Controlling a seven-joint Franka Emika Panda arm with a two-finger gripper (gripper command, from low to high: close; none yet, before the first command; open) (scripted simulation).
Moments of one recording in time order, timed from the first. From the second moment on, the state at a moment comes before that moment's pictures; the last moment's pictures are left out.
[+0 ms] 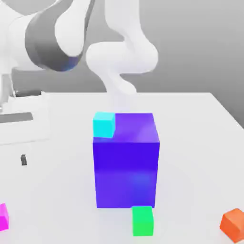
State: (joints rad) arm -0.04 0.17 -0.44 -2.25 0.33 2.52 -0.24
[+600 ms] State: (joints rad) arm -0.26 0.59 -0.33 -2.19 0.45 2.71 -0.56
